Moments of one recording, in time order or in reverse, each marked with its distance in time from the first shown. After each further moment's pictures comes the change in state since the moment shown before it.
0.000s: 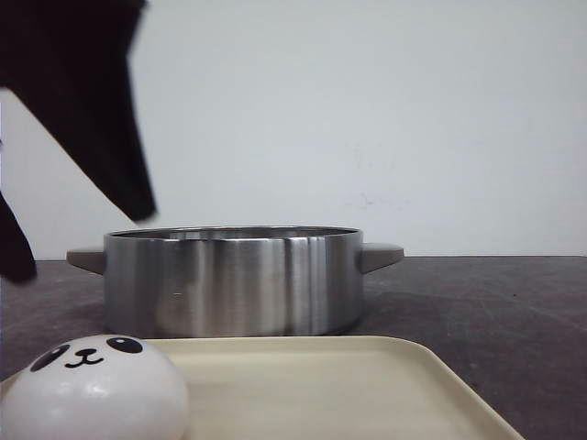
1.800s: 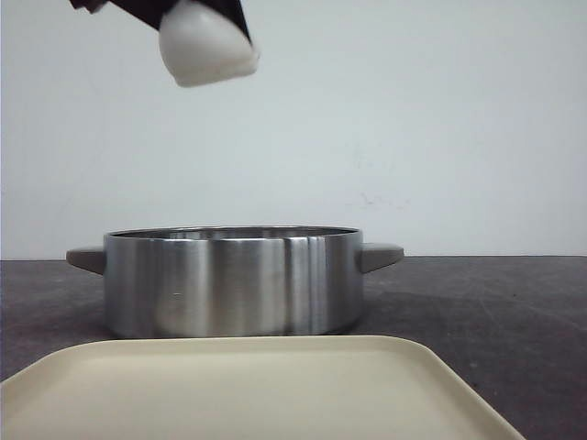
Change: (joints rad) left arm 0.152 0.286 0.592 -0.097 -0.075 0.322; right arm 0.066 0.000 0.000 -0.032 0.019 0.001
